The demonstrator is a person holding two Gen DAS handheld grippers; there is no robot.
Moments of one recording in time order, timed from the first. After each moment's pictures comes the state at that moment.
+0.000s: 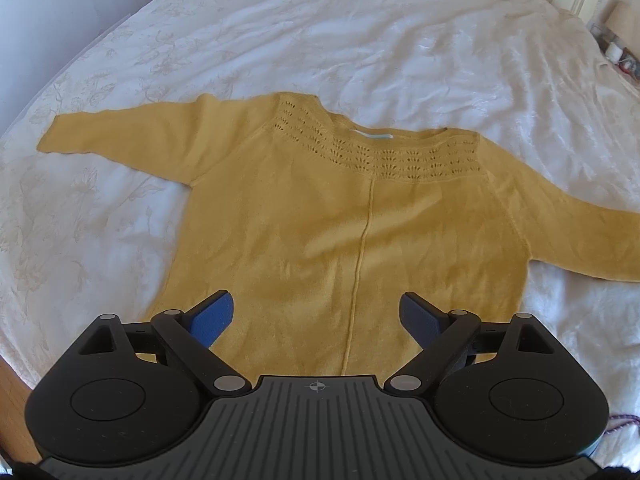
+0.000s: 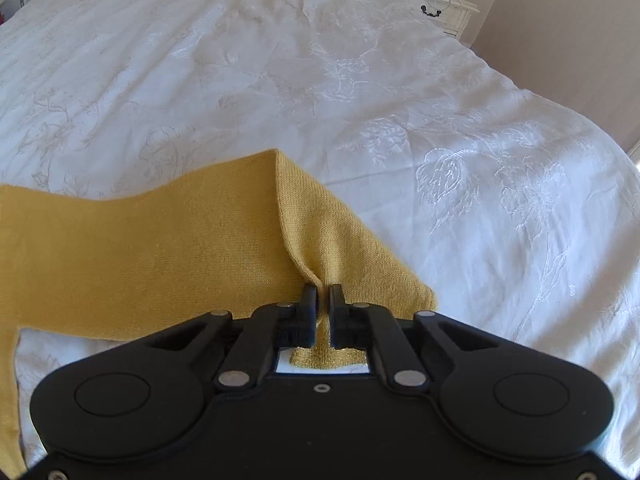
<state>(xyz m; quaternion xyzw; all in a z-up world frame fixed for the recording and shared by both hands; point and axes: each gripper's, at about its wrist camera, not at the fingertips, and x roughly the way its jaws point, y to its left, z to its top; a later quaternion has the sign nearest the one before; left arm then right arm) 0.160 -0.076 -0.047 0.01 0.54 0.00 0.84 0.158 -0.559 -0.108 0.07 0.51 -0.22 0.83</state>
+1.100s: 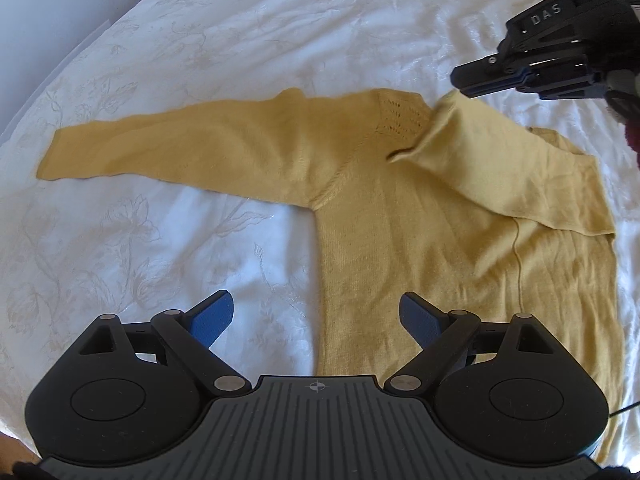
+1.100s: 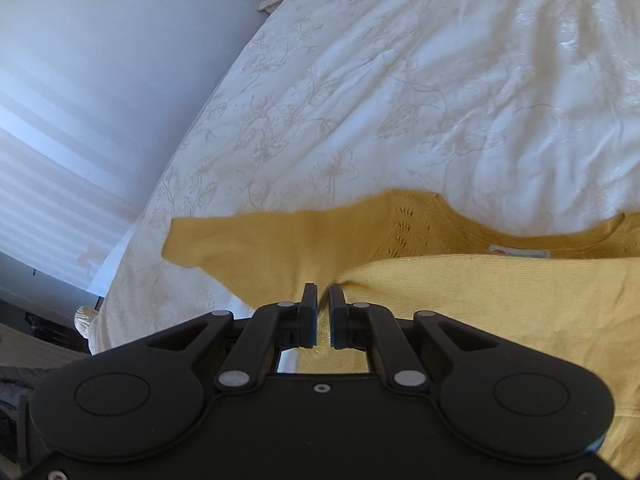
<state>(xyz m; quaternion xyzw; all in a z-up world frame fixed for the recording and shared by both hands) 0.219 0.083 -0.084 0.04 0.54 -0.05 0.84 0.340 -0.133 -0.077 0.20 0.51 0.26 0.79</state>
